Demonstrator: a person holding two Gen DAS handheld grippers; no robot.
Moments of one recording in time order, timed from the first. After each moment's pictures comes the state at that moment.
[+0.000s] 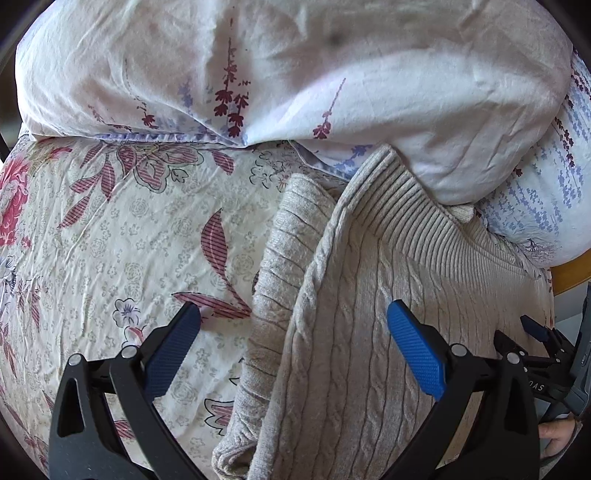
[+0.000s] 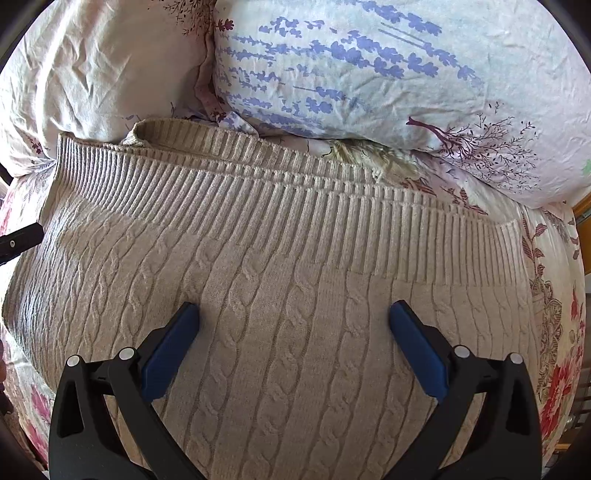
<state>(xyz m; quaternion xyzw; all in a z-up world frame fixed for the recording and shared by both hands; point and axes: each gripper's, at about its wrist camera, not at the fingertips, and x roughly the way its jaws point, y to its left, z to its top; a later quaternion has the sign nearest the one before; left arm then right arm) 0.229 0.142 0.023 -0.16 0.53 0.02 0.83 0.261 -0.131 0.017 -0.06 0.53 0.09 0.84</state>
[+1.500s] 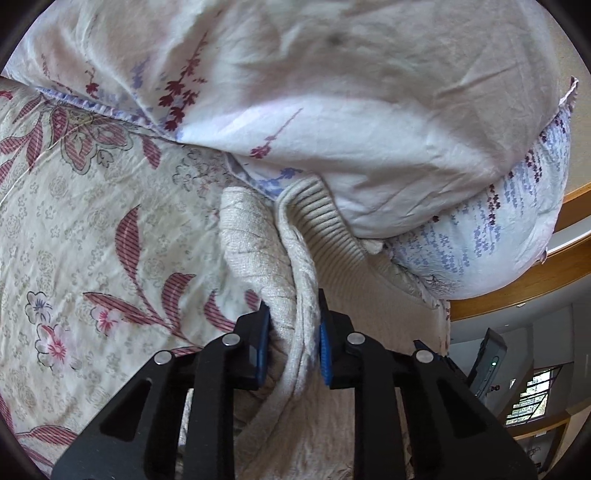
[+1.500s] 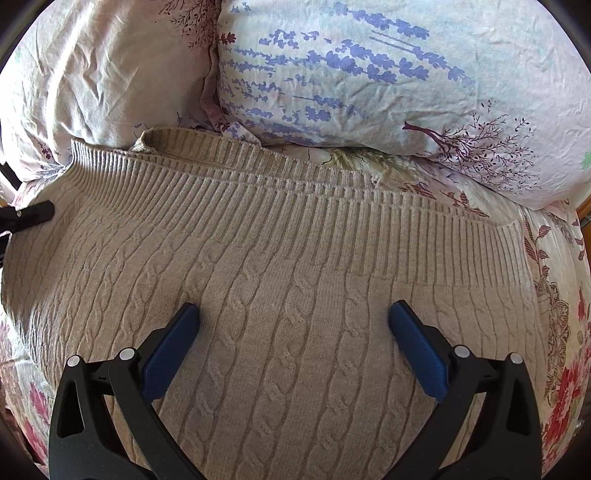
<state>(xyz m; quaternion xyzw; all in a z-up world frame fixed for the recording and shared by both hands) 0.252 0.128 0.022 -0.34 0.48 -0.13 0.80 0.247 -0.144 0.022 -0.04 0.50 0.10 0.86</state>
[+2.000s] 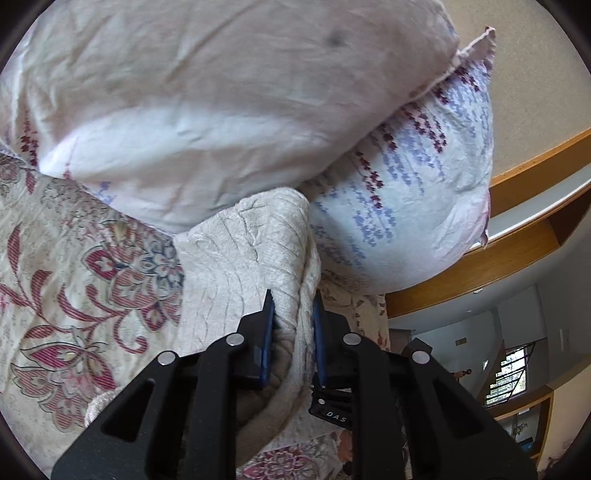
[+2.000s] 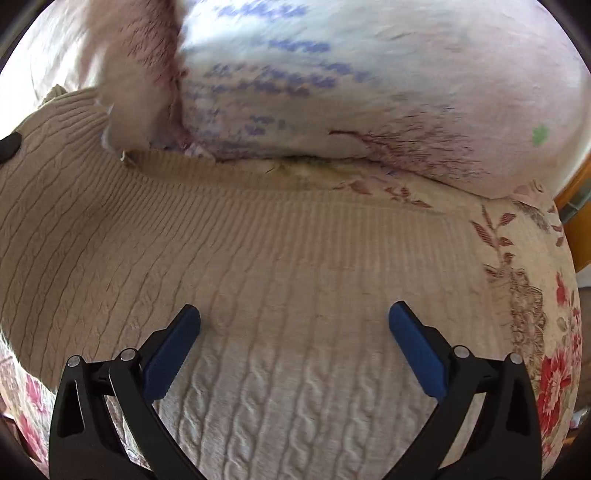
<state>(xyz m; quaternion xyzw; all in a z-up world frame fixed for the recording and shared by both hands) 0.254 0.031 0.099 -0.36 0.43 -0.23 0.79 0.225 -0.199 0.045 -0.01 0.48 0.07 0.88</state>
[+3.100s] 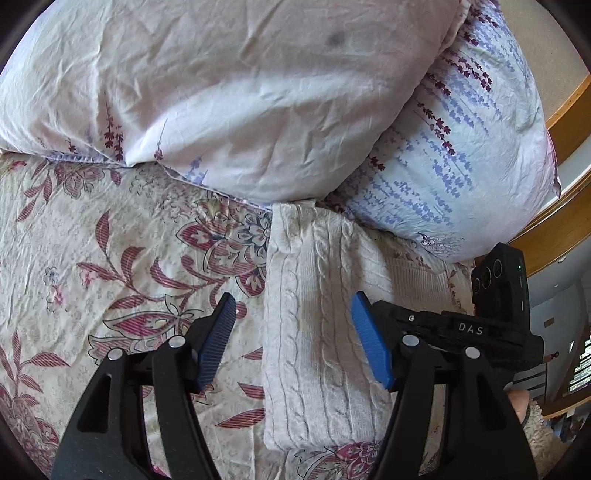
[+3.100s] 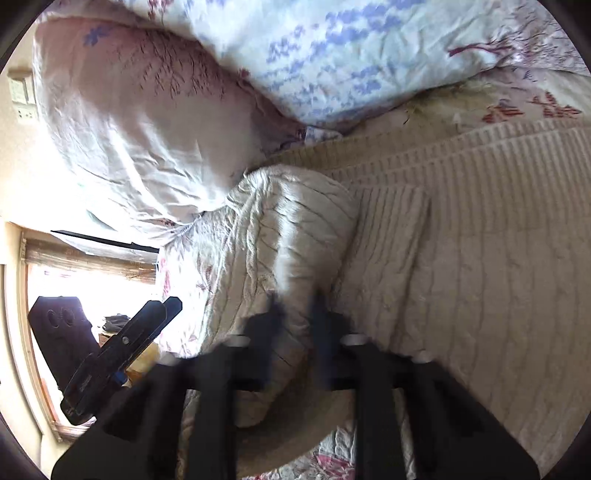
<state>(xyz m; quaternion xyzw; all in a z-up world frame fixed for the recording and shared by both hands) 0.211 0.042 0.073 -0.22 0.48 -0.09 0.85 0.262 -0.162 0.048 0.27 0.55 0.28 0.74</state>
